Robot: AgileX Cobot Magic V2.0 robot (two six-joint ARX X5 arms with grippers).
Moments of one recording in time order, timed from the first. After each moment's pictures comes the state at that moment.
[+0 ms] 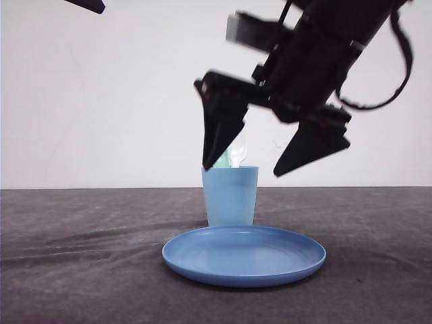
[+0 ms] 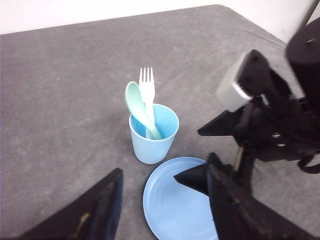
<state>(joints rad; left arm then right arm) -0.98 0.86 0.85 -0.41 -0.33 -0.27 0.76 1.46 0.85 -0.16 0.05 0.30</state>
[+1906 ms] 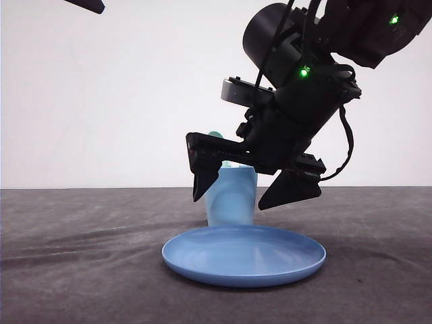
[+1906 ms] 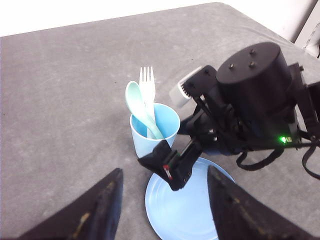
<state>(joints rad) -0.98 0.86 0.85 -0.42 -0.33 -0.26 0.69 1.71 0.87 0.18 0.05 0.38</state>
